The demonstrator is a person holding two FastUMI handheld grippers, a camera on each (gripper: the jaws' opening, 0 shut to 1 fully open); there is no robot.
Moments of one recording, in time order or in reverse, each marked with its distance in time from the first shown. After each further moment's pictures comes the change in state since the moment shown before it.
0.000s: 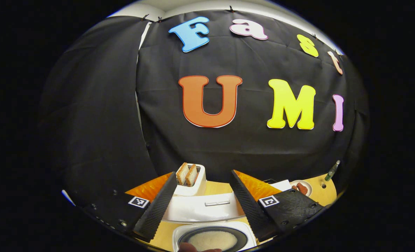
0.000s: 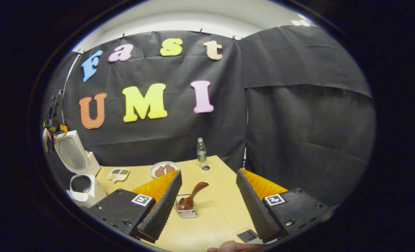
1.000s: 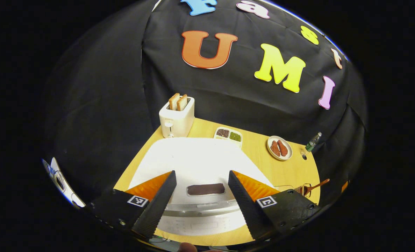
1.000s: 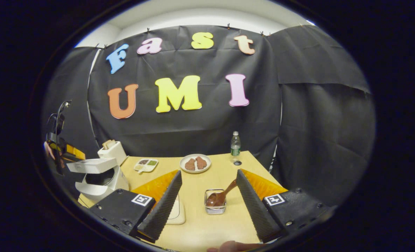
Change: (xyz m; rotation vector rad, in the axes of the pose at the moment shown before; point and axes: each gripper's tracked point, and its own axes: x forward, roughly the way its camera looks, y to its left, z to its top) left arm -0.130 -0.030 -0.182 -0.097 0.388 -0.095; right arm 0.003 0.079 -0.019 -0.079 0.057 0.249
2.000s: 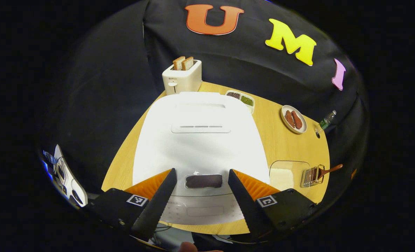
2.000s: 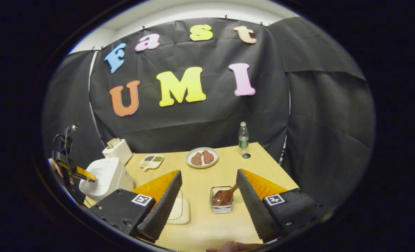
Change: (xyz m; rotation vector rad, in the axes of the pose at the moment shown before) left arm 0.023 0.009 -0.080 0.029 0.248 0.105; right arm 0.035 -0.002 -0.021 0.064 0.072 0.071
